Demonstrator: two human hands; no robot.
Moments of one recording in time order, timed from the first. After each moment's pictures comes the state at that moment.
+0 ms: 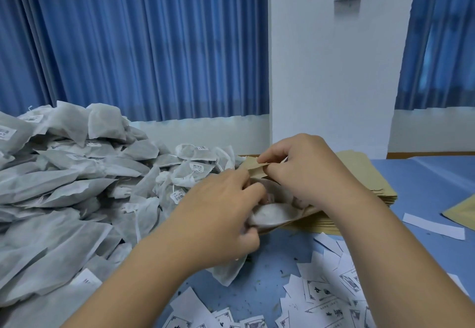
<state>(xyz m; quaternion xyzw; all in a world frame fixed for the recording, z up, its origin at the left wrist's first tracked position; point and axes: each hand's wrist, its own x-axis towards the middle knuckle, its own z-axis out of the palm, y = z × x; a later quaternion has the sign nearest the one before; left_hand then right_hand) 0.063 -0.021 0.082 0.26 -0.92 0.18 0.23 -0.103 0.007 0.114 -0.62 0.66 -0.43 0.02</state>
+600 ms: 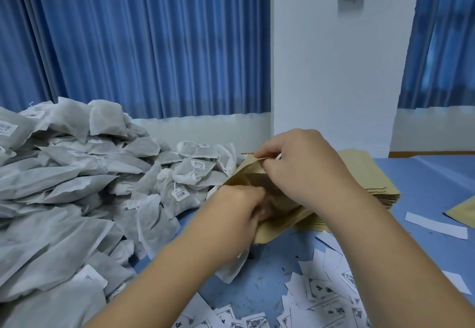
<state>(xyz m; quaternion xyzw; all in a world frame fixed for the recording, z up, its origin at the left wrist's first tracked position) 0.045 -0.038 0.060 0.30 -0.91 0.02 0.28 -0.087 0.014 0.119 -0.63 0.67 -0.39 -0.06</state>
